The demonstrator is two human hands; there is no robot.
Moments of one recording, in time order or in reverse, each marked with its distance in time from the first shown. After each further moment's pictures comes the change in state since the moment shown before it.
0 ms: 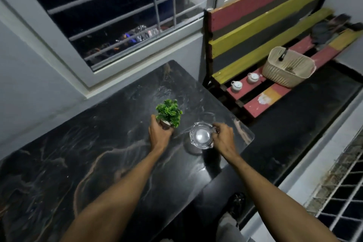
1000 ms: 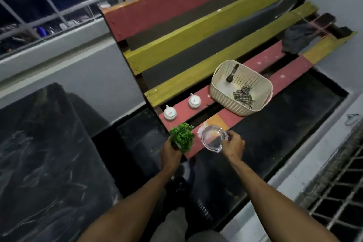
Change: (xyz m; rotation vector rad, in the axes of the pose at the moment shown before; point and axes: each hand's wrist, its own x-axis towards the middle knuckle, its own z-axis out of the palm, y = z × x) left_hand 0.034 0.091 0.537 -0.011 -0.201 -0.121; right_hand 0.376 0.315 -0.242 0.033 0.178 0.405
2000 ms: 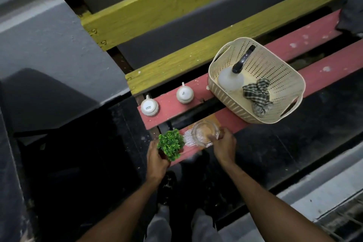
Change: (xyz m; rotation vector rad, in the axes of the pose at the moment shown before) left_hand 0.072 -0.098 0.123 0.236 0.126 -0.106; right_hand 0.178 0.097 0.084 -0.044 -0.294 -0.143
